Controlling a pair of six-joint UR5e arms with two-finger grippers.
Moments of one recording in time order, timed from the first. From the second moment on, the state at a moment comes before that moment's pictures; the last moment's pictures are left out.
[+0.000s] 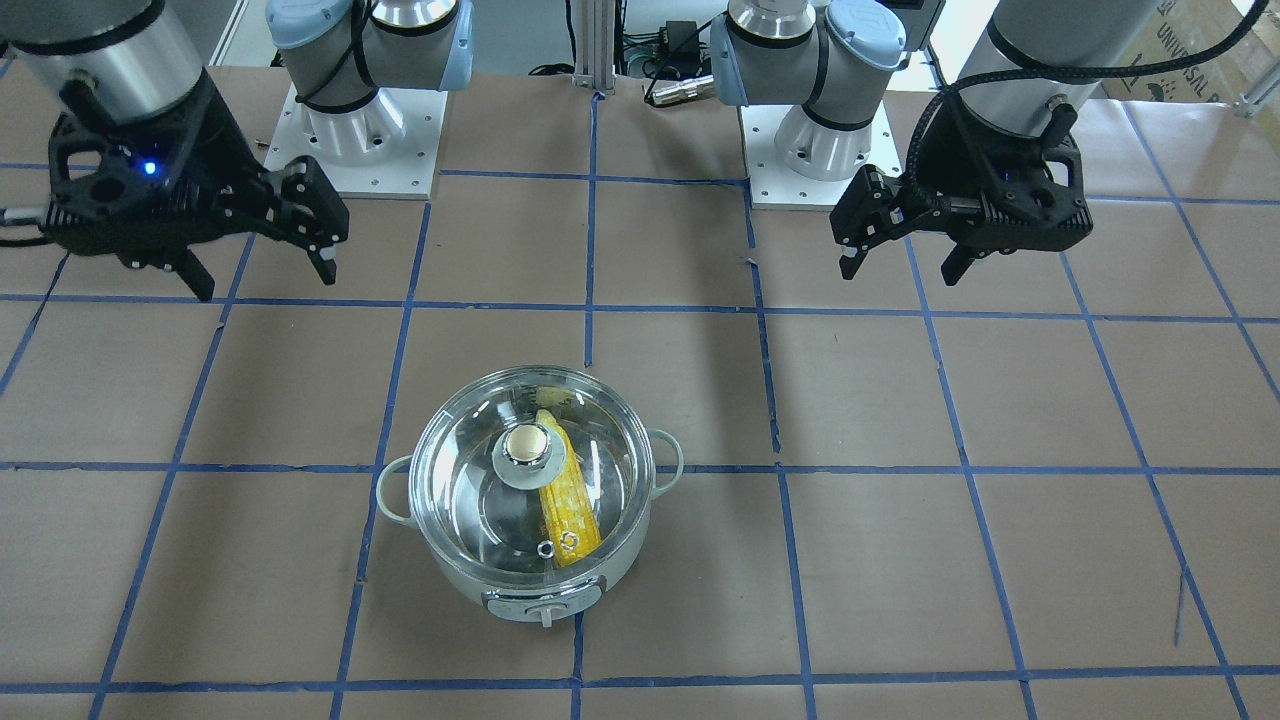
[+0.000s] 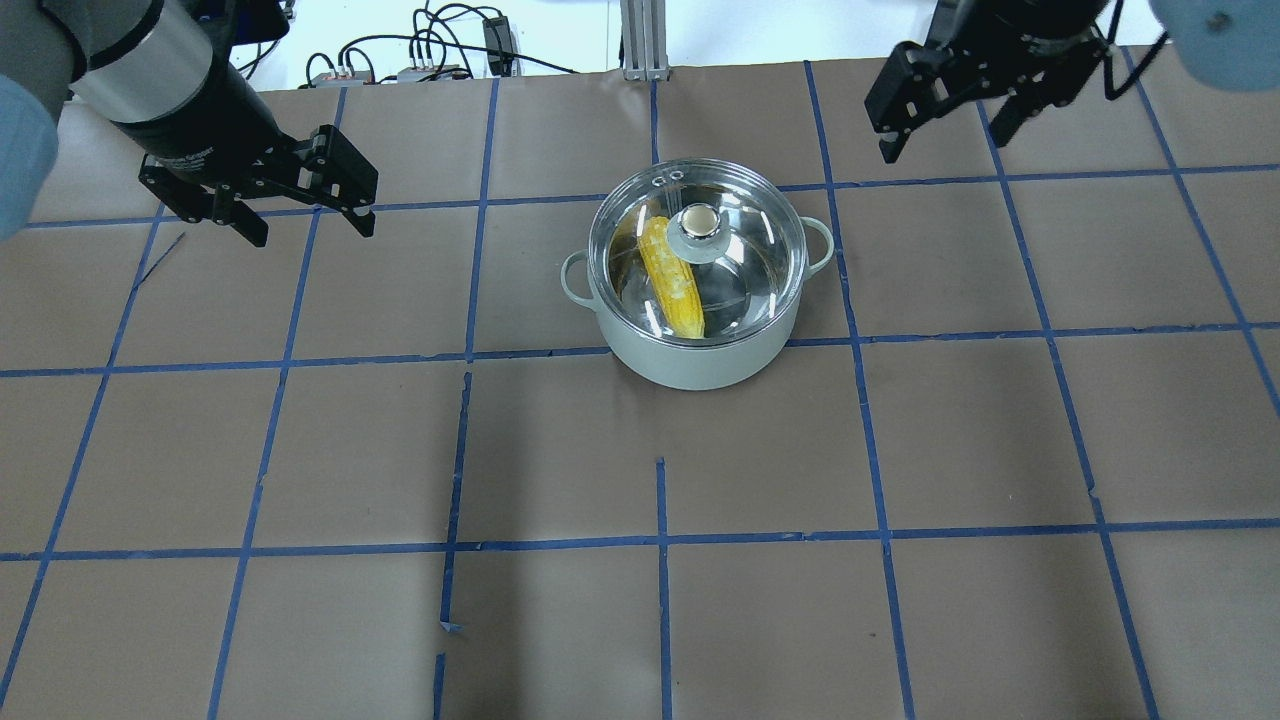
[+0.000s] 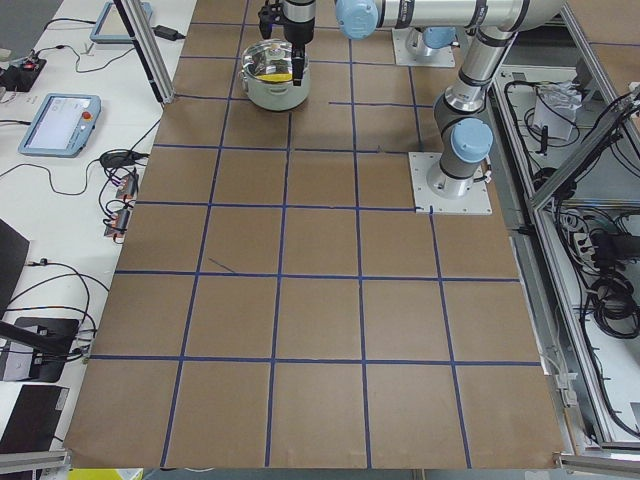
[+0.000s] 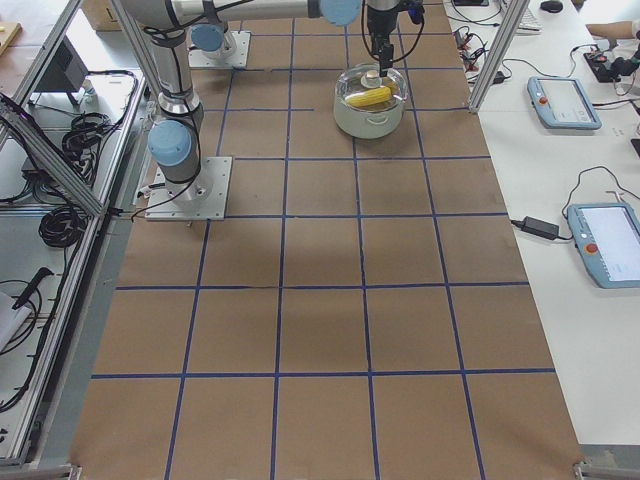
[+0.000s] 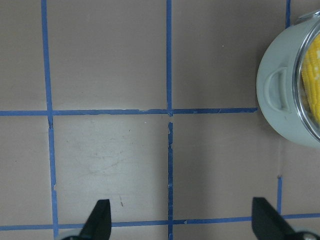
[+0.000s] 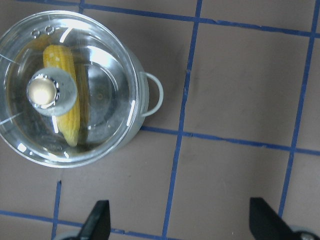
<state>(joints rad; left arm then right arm) -1.49 -1.55 -1.59 -1.53 1.50 0.08 1.54 -1.56 1.51 -1.60 -1.50 -0.18</state>
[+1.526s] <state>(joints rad) -1.49 -1.57 -1.58 -1.52 1.50 0.08 1.53 -1.64 1.56 -1.60 -1.57 -0.19</state>
